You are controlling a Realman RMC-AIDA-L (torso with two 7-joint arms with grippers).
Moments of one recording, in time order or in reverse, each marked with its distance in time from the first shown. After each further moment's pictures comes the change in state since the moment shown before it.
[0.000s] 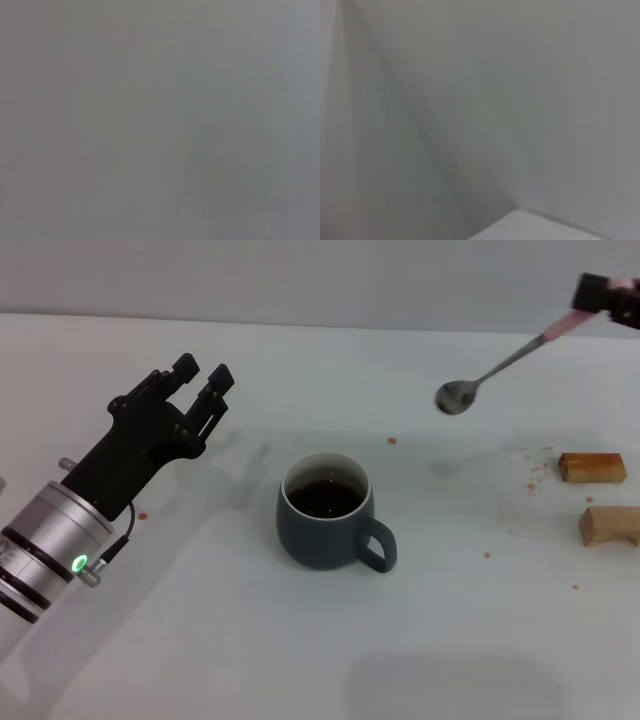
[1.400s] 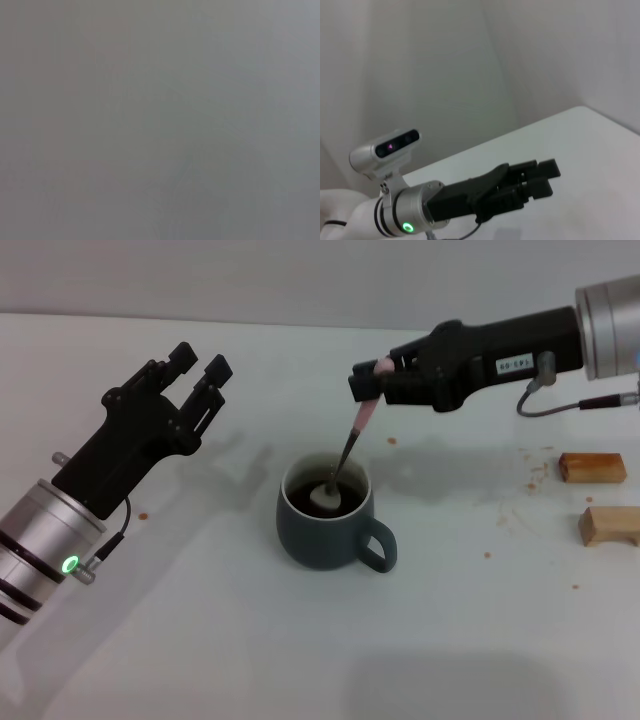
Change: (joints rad) left arm 0.002 0.010 0.008 0.009 0.001 0.075 -0.009; right arm 0.238 0.109 -0.298 -0.064 -0.207 0.143 0.064
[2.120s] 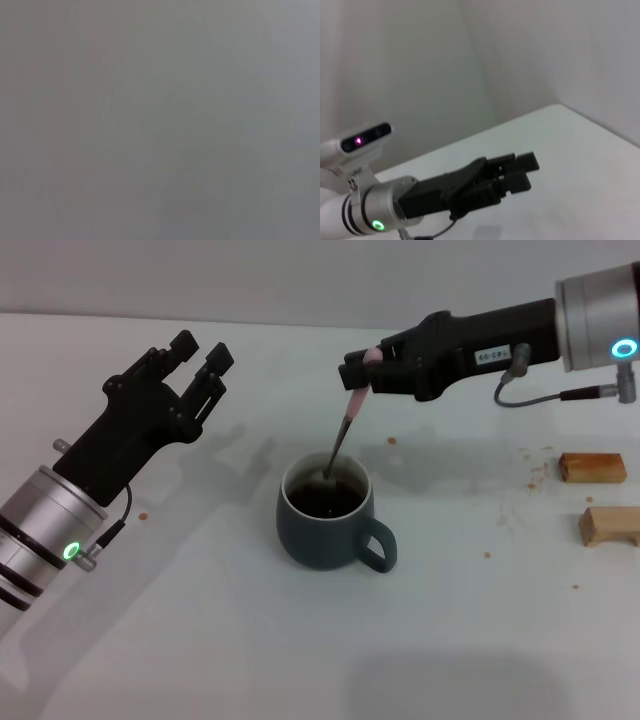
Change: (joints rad) left arm -0.023 0.005 -0.006 0.001 0.000 -0.008 -0.003; right arm 0.006 0.008 -0.065 0.014 -0.002 0.113 0.012
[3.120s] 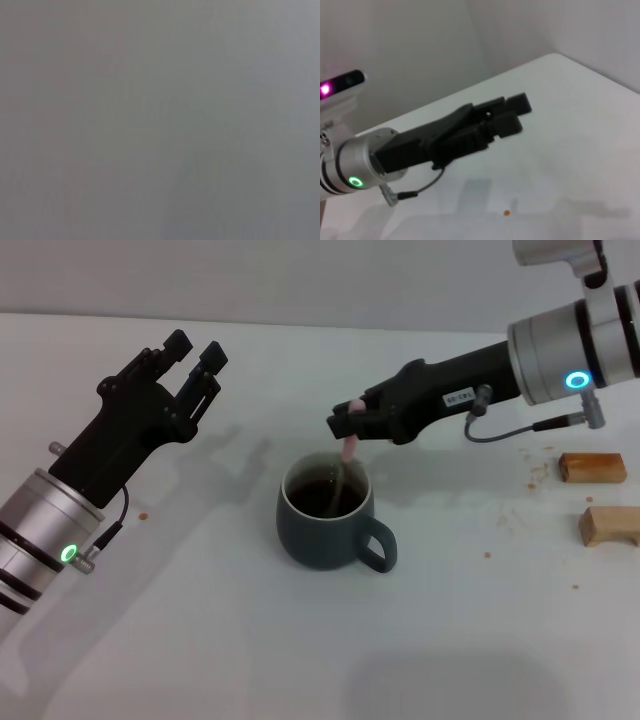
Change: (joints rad) left arm 0.010 -0.007 -0.015 0.000 -0.001 0.007 0.002; right arm 0.046 -0.010 -0.126 0.114 -0.038 0.104 0.024
